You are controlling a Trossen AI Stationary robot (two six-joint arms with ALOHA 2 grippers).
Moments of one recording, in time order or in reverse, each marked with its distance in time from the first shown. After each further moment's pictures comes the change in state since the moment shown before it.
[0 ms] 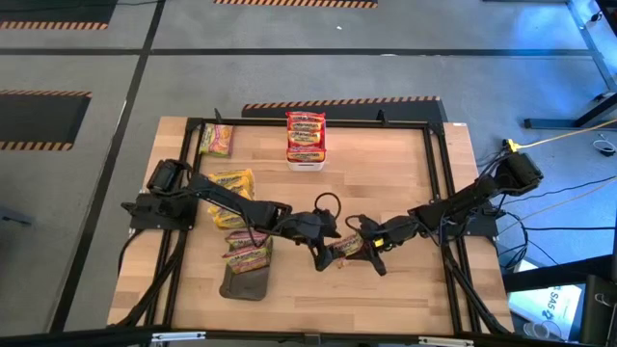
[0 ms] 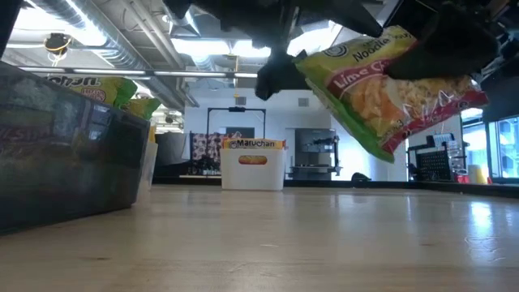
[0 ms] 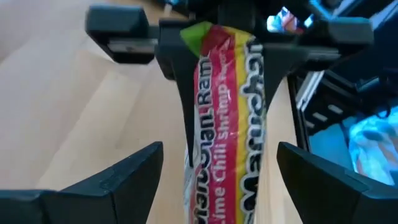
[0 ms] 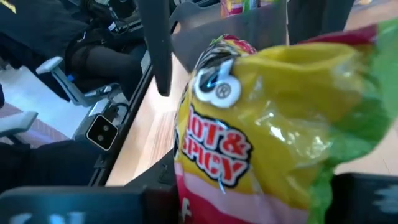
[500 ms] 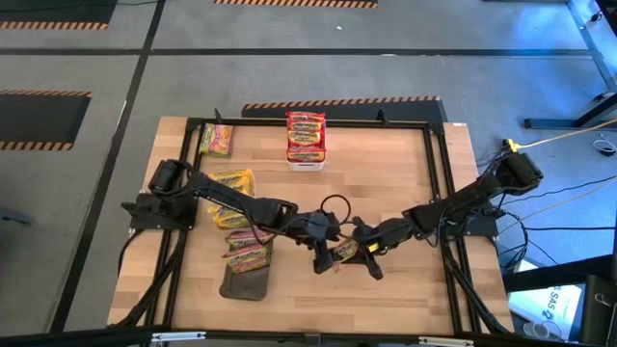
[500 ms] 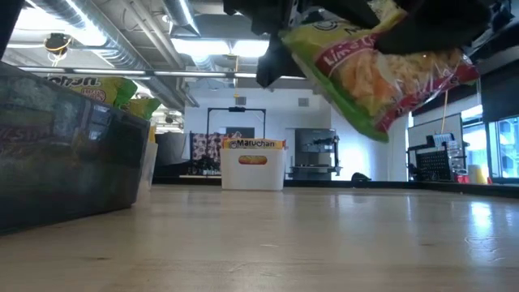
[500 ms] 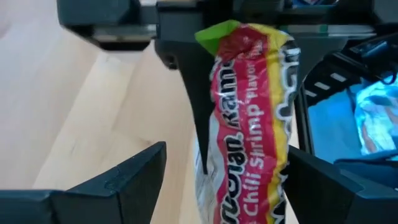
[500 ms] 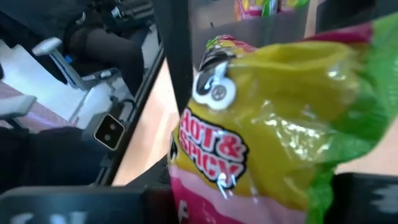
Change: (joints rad) left arm 0.008 0.014 0.134 -0.248 0.066 0.050; right arm 0.000 0.000 0.151 -0.203 -0.023 -0.045
